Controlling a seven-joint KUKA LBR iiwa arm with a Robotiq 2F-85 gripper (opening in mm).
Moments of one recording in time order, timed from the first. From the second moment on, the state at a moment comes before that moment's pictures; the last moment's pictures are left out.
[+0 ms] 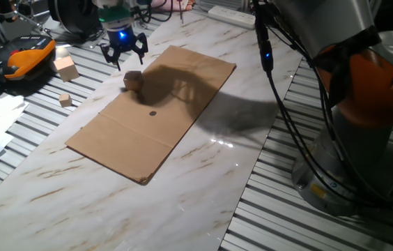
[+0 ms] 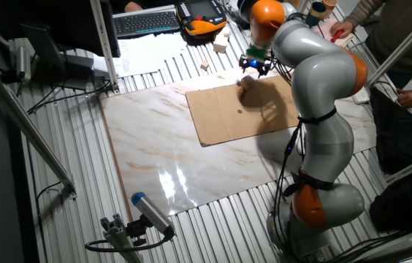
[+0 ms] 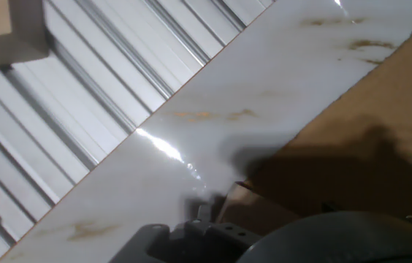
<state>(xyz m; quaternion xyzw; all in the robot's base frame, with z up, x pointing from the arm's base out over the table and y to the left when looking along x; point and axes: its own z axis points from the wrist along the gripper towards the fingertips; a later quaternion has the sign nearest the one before) 0.693 -0.093 0.092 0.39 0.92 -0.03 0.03</state>
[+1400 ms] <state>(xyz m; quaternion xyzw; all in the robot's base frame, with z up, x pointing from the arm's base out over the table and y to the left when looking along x) 0.683 -0.088 0.064 0.43 0.90 -0.06 0.04</state>
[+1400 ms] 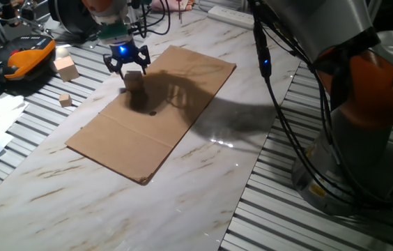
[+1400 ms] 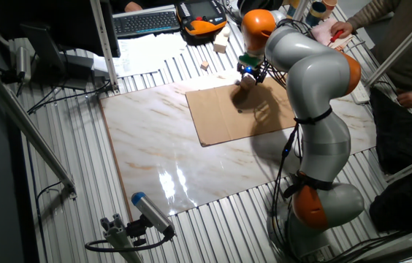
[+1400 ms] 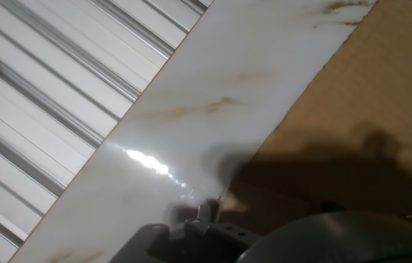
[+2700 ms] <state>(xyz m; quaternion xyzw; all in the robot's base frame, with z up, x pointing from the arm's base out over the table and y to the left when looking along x) 0.672 -0.081 0.056 0.37 0.93 -0.04 0.05</state>
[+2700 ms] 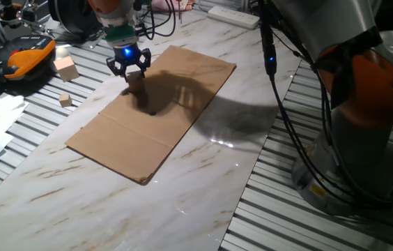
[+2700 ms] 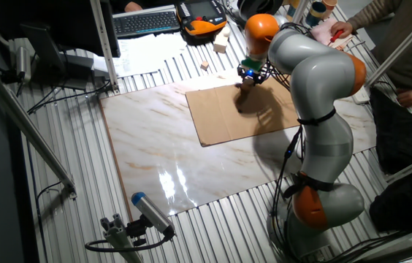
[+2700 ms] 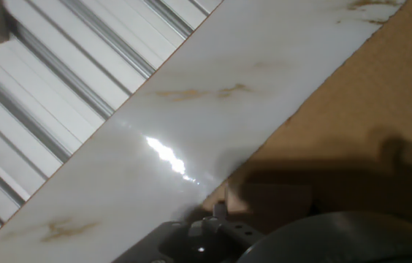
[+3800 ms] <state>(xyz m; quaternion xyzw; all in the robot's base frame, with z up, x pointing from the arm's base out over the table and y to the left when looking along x) 0.648 -0.054 0.059 0.37 0.93 -0.04 0.05</state>
